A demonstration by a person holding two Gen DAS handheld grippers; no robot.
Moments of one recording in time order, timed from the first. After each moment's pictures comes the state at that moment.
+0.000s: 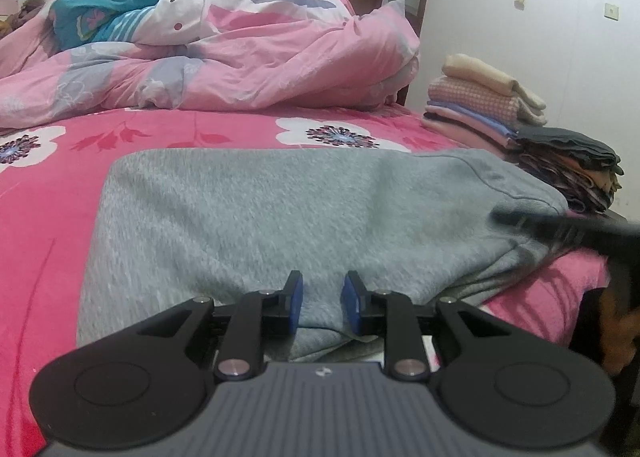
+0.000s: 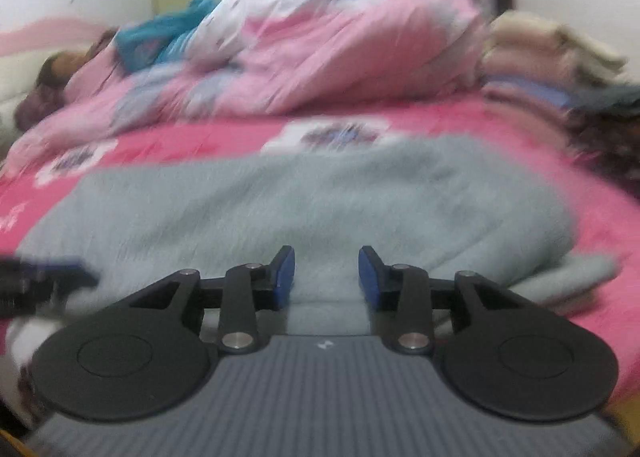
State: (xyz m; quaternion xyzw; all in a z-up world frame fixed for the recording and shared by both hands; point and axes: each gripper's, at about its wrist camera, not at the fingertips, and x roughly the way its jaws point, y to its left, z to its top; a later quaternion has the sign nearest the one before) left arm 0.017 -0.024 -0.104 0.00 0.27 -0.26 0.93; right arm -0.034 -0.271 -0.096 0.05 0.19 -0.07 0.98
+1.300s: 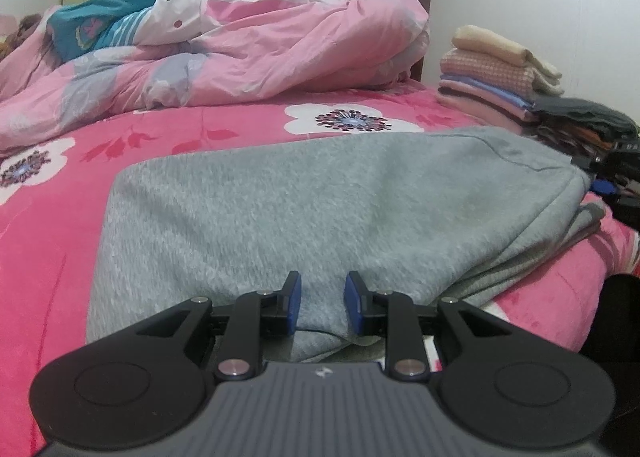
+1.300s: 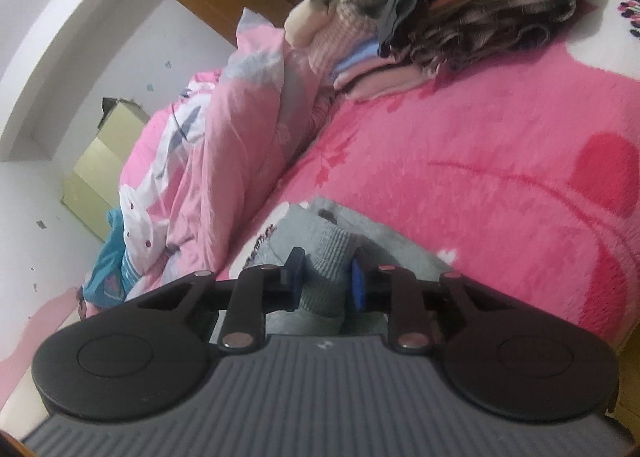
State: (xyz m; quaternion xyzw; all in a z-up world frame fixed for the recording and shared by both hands) left arm 0.018 -0.048 -0.092 0.06 0.29 -0.23 0.93; right arm -0.076 -0.422 -0.119 0.43 0.09 -0.12 0.89
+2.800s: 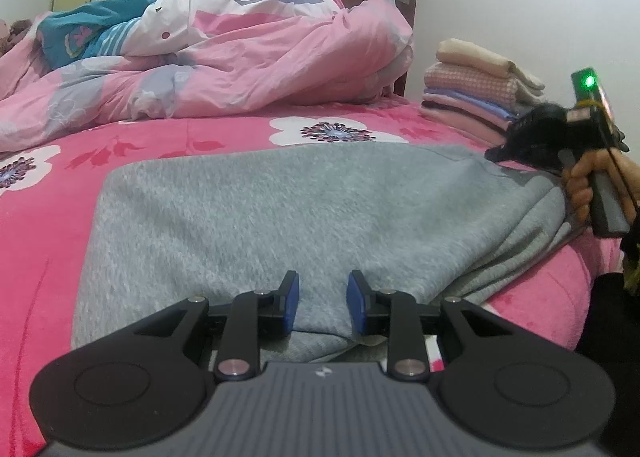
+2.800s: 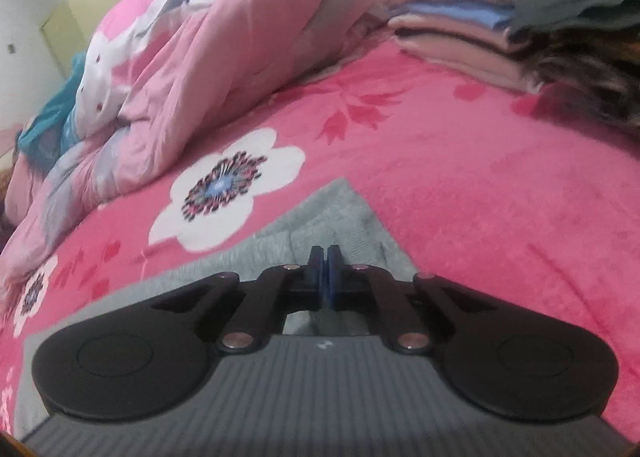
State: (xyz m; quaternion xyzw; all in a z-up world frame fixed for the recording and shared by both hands) left arm 0.018 -0.033 -0.103 0.04 0.27 -0.26 0.93; right arm 0.084 -0.424 -0.078 0.23 0.26 -0.10 0.93
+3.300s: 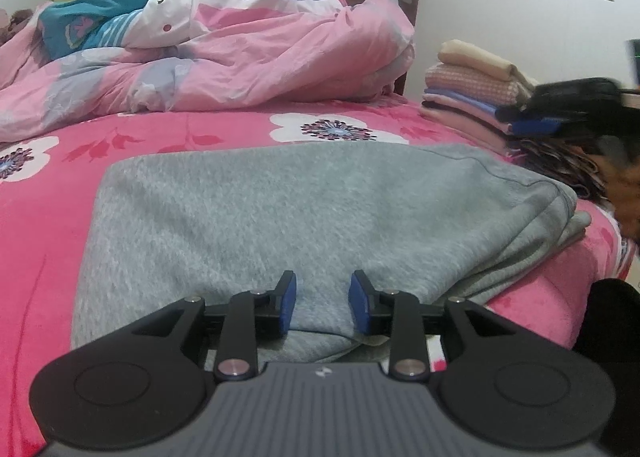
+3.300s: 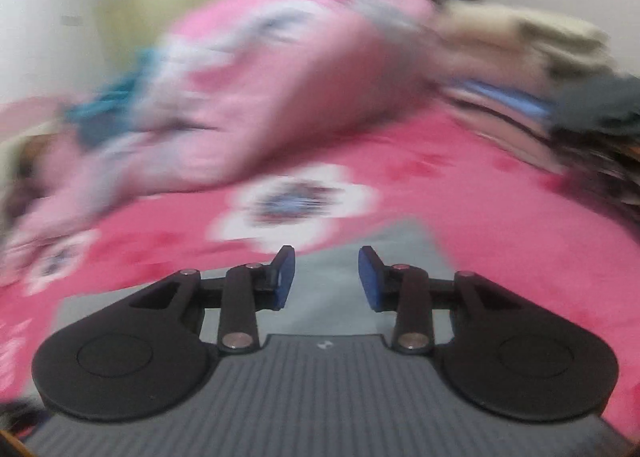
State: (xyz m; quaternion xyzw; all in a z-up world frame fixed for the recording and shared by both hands) left arm 0.020 -0.032 -0.102 0.03 0.28 -0.26 0.92; right arm 0.014 -0.338 -0.045 0.13 0.19 -0.02 0.97
